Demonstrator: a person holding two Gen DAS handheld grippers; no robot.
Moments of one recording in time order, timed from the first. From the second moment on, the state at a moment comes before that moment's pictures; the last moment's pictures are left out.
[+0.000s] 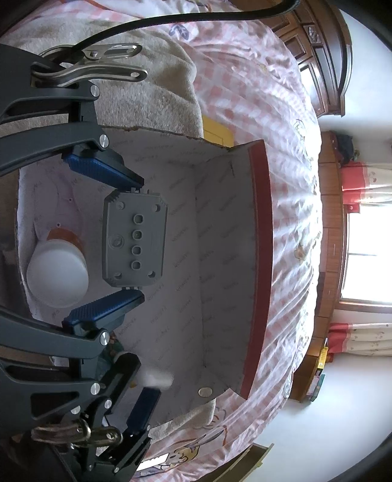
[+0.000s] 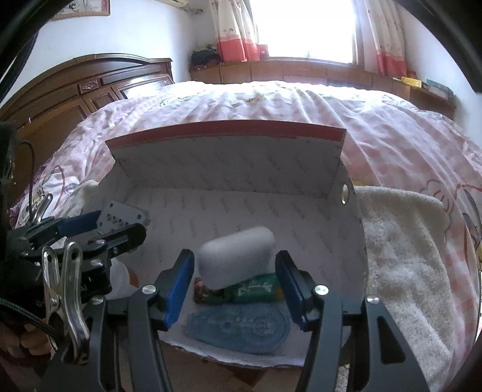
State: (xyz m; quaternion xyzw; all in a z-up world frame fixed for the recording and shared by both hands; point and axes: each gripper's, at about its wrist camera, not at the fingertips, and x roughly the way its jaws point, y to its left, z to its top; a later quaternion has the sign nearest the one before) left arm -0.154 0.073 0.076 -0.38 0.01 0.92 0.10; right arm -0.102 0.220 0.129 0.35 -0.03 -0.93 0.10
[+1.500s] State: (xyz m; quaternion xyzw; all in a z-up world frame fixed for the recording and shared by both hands) left arm -0.132 0.068 0.079 -0.38 0.02 0.92 0.09; right arm -0.073 0.228 0.129 0.35 -0.07 -0.93 0.09
